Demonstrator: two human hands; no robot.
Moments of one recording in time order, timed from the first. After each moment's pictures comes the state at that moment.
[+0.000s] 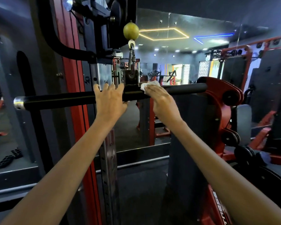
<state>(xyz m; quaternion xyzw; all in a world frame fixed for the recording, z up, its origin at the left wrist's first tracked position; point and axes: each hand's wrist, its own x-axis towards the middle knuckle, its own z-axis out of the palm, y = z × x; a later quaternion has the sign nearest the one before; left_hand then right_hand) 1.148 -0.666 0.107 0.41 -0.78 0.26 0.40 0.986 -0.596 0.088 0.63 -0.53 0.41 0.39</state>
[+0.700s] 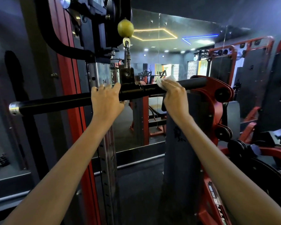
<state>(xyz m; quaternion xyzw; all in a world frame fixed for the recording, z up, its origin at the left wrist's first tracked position) 1.168 -0.674 0.106 0.38 -0.79 0.24 0.41 0.979 -0.589 0.096 0.50 -0.61 0.48 0.37</state>
